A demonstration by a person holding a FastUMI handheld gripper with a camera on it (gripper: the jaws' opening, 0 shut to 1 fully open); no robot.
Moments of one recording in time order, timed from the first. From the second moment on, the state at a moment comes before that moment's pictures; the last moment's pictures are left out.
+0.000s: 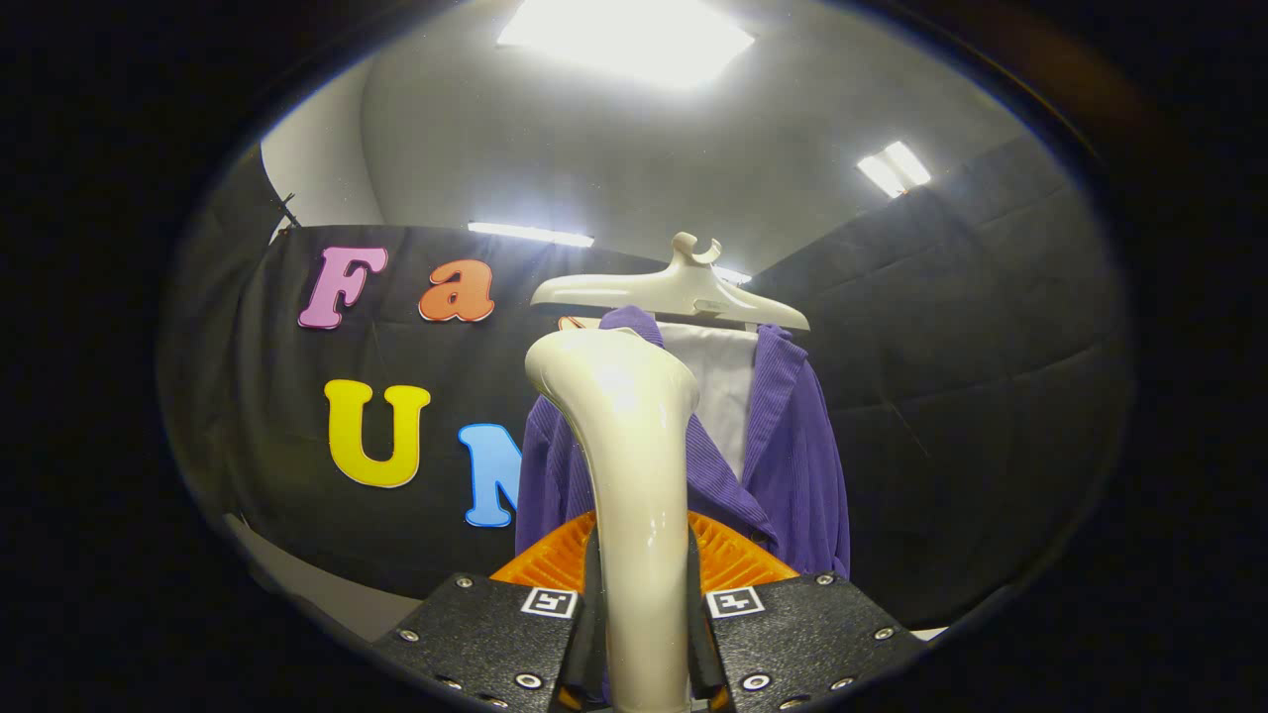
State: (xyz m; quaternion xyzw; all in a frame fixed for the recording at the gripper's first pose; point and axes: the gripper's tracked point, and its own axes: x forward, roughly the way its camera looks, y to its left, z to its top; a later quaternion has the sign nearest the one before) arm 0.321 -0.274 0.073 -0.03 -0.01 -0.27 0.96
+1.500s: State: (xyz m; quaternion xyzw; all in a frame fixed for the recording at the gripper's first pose) arm 0.214 -0.289 -0.192 0.02 0.22 -0.28 0.94
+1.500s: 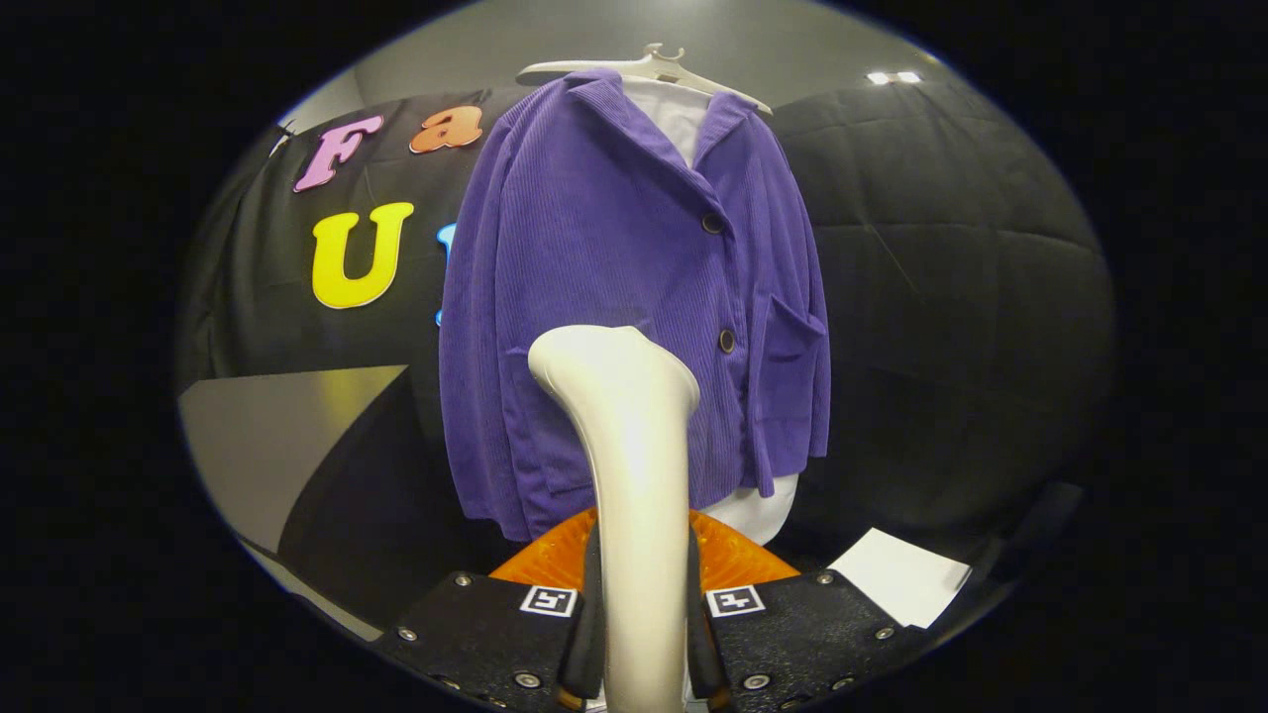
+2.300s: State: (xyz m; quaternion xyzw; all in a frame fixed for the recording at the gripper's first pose) arm 0.147 -0.278 -0.310 0.05 0.34 -0.27 0.90
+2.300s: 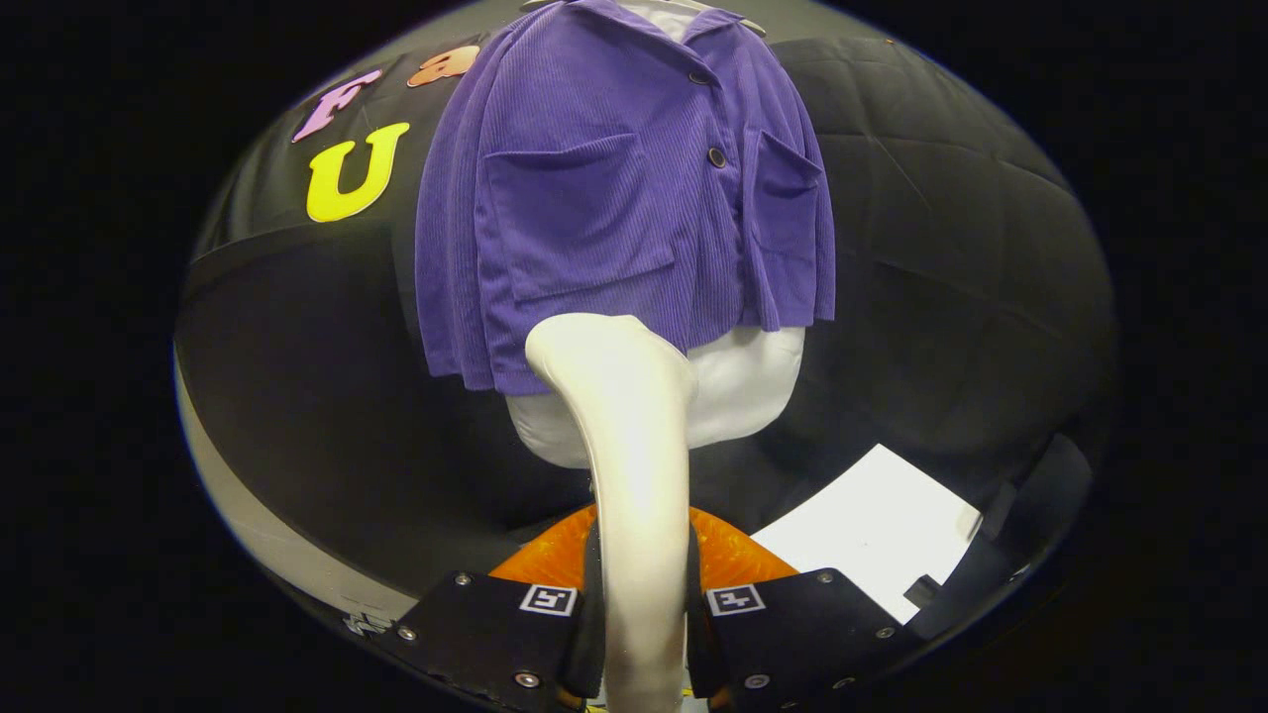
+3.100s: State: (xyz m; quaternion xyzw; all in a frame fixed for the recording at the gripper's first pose) arm 0.149 -0.304 -0.068 -0.01 0.14 -0.33 0.93
